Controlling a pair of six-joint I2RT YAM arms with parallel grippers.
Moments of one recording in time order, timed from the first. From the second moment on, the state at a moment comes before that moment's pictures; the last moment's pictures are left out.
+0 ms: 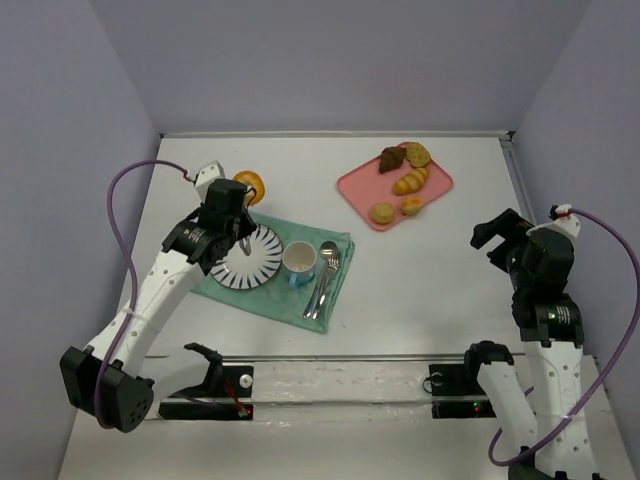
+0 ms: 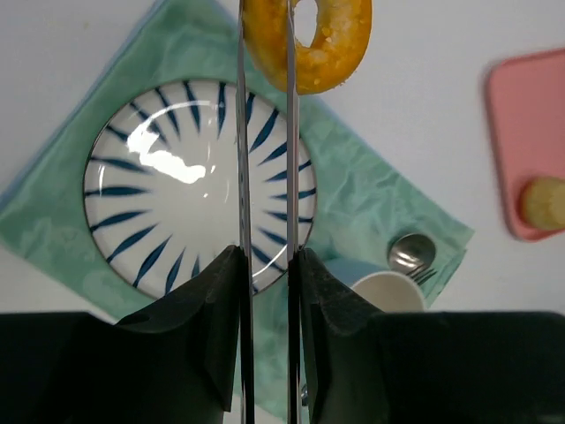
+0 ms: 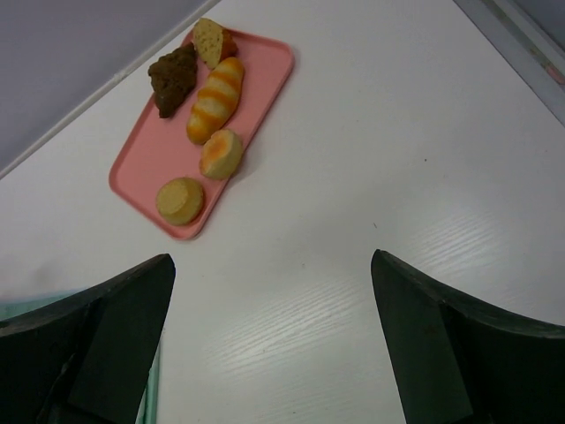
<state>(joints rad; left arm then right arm) -0.44 1.14 1.11 -0.63 -0.39 -0.69 -0.06 0.56 0.82 -0.61 0.15 0.53</state>
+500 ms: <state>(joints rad) -0.44 0.98 0.85 -0.88 -0.36 -0.90 -0.06 0.60 0.82 -0.59 0.11 0.53</state>
